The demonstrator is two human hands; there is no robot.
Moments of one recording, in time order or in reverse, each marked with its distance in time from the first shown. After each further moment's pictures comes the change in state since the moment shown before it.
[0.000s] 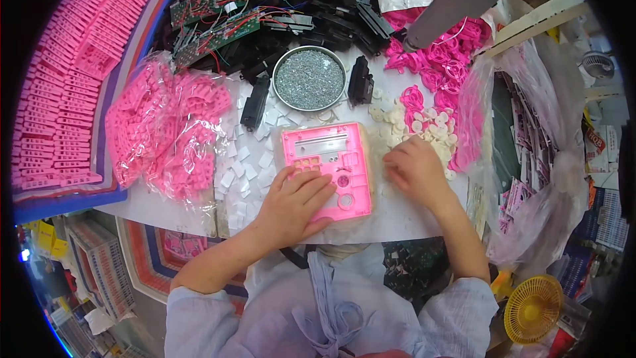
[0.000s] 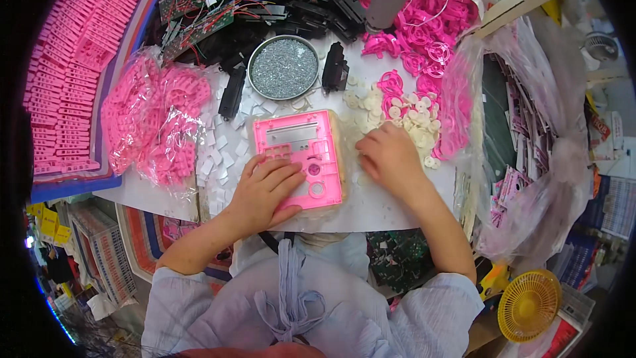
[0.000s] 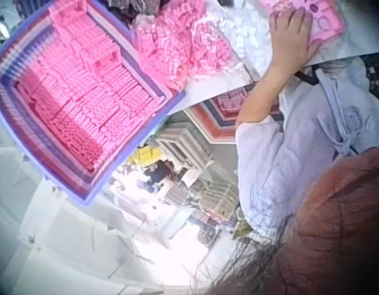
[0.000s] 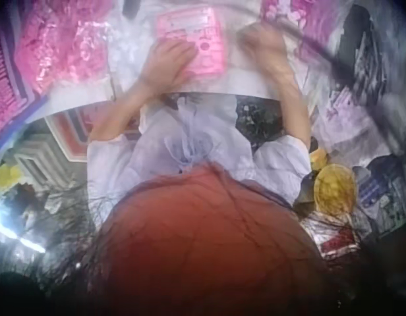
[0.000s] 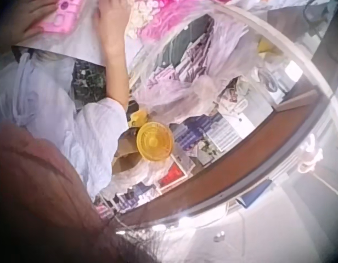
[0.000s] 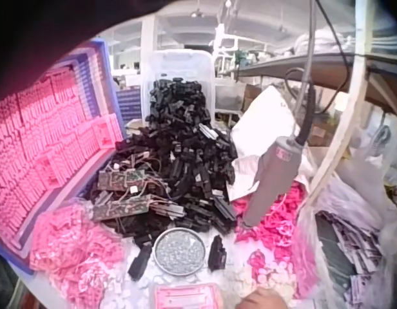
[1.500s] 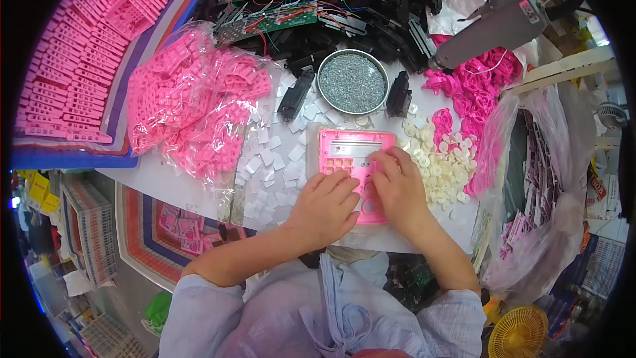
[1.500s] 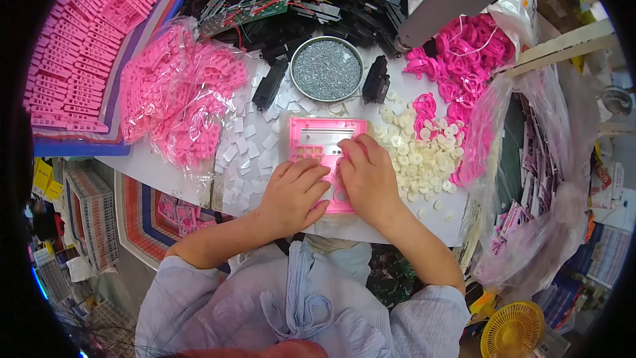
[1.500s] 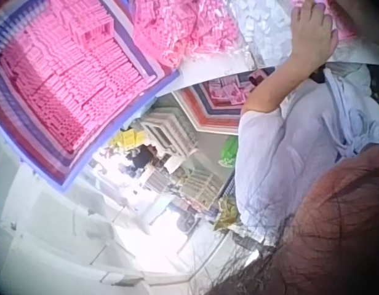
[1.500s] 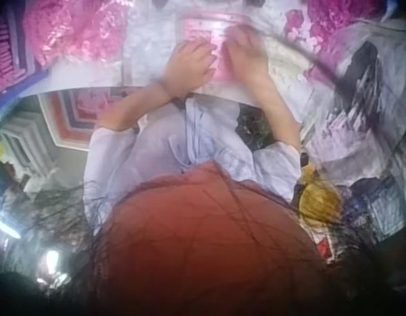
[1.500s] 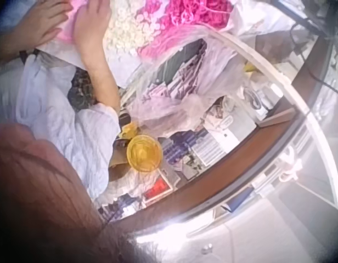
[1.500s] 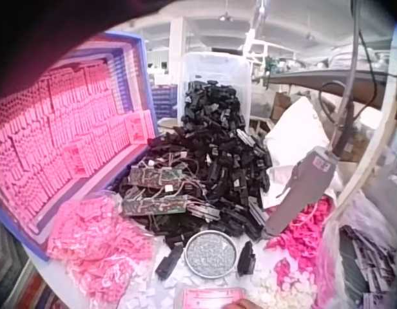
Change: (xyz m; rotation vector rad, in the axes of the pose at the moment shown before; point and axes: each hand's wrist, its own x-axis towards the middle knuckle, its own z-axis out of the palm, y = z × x) left_hand 0.003 0.017 0.011 -0.030 0.182 -0.111; right_hand 0.038 -0.074 0.033 -0.114 0.055 -0.120
